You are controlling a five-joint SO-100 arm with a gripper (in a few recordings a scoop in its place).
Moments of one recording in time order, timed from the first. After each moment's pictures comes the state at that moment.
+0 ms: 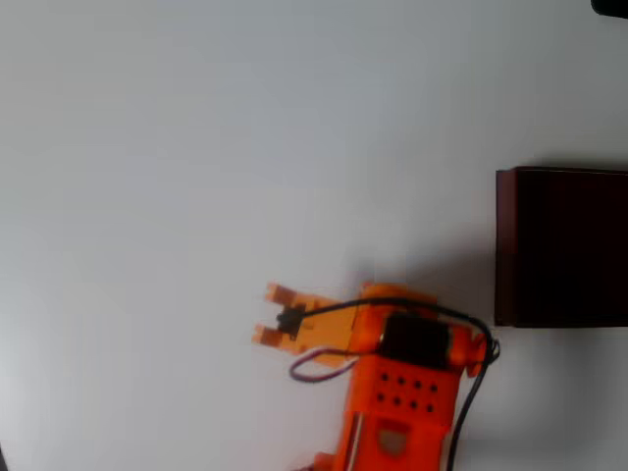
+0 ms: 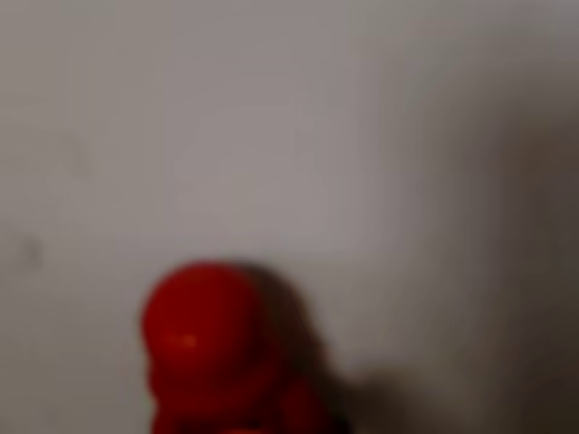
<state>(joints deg) 12.7 115.8 132.9 74.5 -3.6</state>
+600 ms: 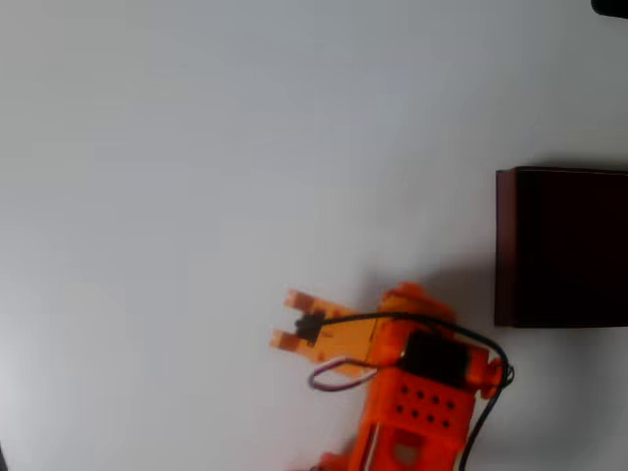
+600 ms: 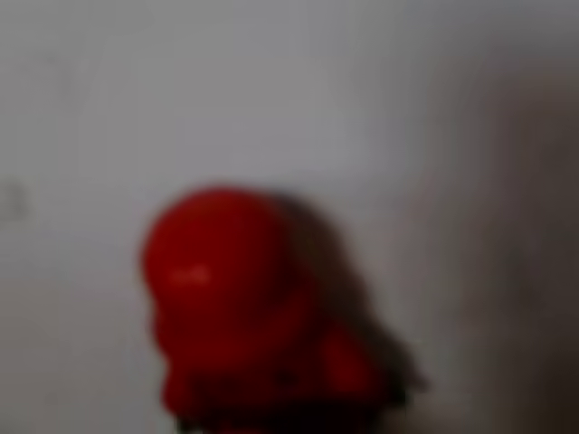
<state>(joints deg) 18.7 112.8 135.1 72.5 -4.5</state>
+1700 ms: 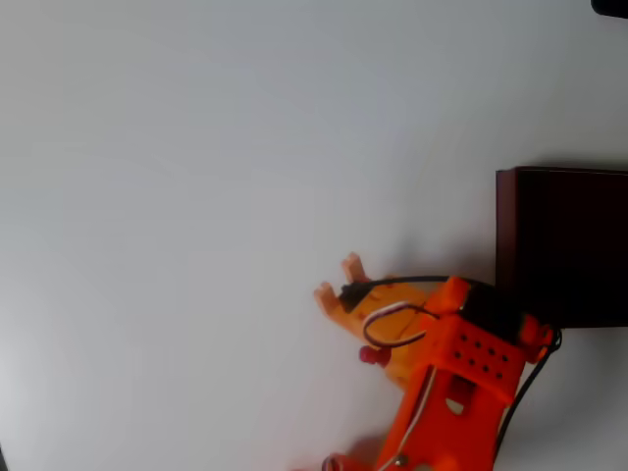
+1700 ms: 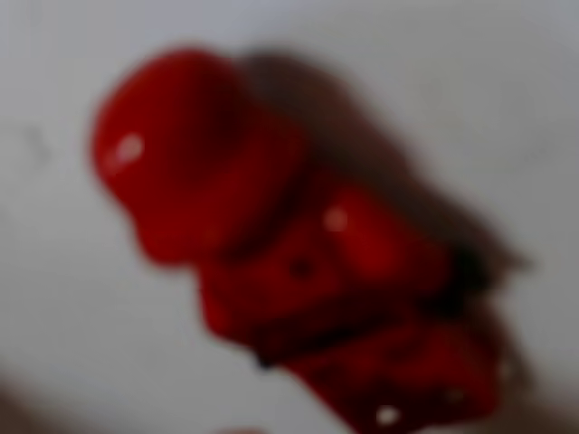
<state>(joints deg) 25.0 96.9 122.8 81.4 11.8</state>
